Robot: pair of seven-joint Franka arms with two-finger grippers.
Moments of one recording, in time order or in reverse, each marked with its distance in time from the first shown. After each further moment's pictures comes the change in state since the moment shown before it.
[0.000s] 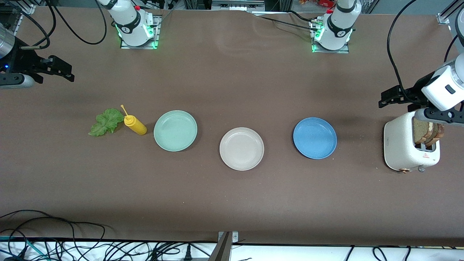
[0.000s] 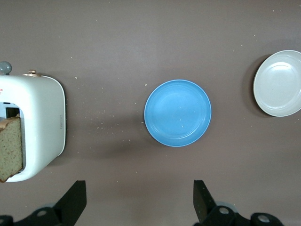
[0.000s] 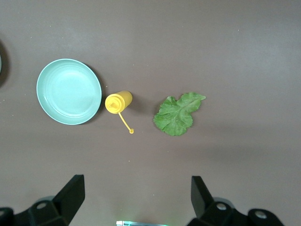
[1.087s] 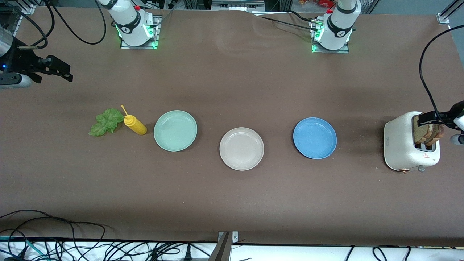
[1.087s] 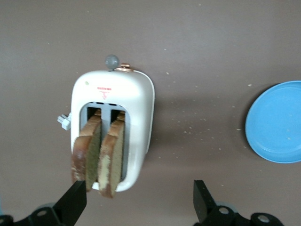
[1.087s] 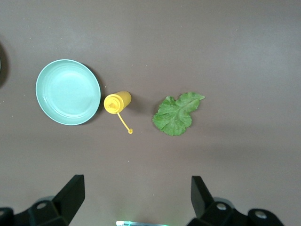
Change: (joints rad) left arm 0.197 0.170 0.026 0.017 0.200 0.142 0.168; right arm -0.001 0.000 -0.003 0.002 0.000 -0.001 0.000
